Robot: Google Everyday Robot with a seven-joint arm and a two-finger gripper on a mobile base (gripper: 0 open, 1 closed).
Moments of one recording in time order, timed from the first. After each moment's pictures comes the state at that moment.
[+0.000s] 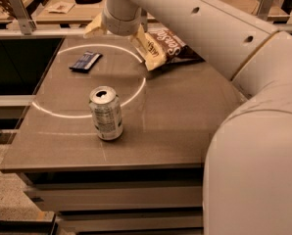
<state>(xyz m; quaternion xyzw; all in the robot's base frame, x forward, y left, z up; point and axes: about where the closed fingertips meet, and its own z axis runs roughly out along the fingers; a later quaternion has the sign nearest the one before) 0.719 0.078 0.916 -0.96 0.04 -0.24 0.14</state>
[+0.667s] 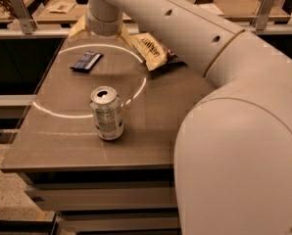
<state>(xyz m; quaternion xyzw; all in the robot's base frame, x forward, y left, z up) 0.734 0.123 0.909 -0.96 -0.02 -0.25 0.13</state>
